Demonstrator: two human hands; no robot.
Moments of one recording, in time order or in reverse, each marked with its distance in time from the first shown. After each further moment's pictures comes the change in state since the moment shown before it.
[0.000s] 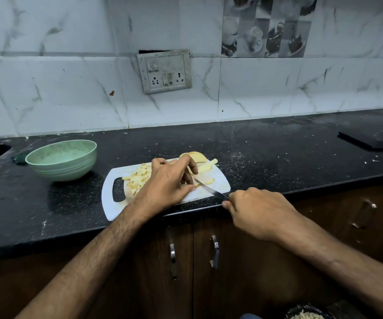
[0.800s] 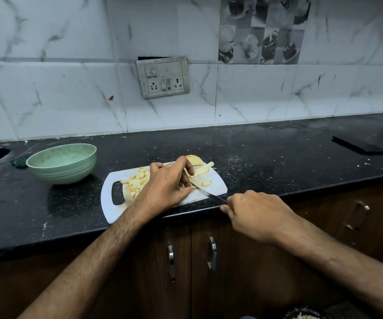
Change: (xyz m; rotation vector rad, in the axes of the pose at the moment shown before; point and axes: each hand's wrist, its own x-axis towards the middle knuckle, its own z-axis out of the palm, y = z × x) left_hand 0.000 0.002 0.001 -0.004 0.006 -0.057; right_hand -0.002 0.004 0.003 -0.024 0.002 -0.025
